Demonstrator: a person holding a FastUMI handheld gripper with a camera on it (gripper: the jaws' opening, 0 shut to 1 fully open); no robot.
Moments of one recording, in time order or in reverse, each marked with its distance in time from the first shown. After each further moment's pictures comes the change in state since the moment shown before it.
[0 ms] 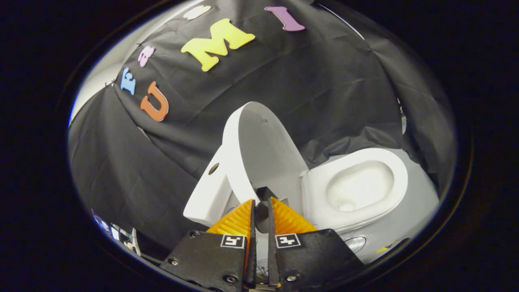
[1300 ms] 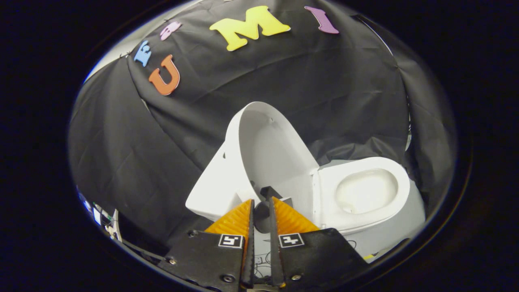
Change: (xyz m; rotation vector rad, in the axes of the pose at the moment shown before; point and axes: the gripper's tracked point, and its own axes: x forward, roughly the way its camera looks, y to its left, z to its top) arm 0.032 0.054 -0.033 -0.158 0.065 -0.046
